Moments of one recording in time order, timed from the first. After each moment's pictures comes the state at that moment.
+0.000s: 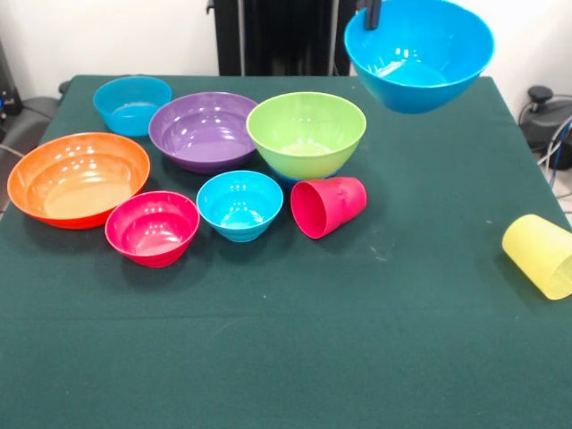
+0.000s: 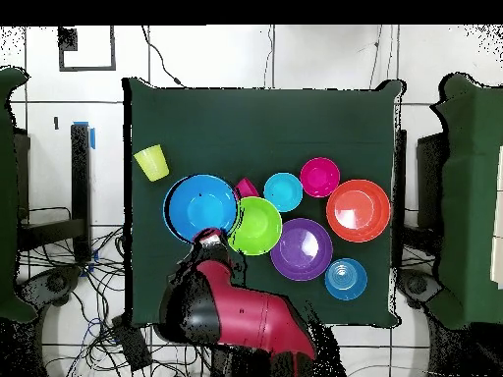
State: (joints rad) arm -0.11 -1.04 -0.06 2.19 0.02 0.06 2.73
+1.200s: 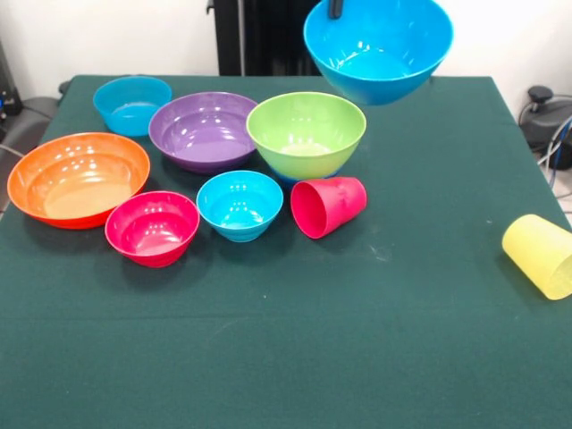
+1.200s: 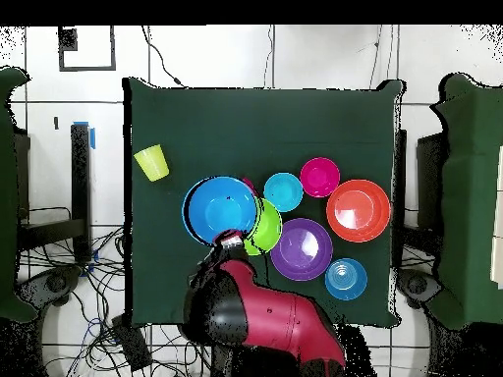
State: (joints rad) arm -0.23 -1.08 -0.02 2.19 -0.05 0.15 2.73
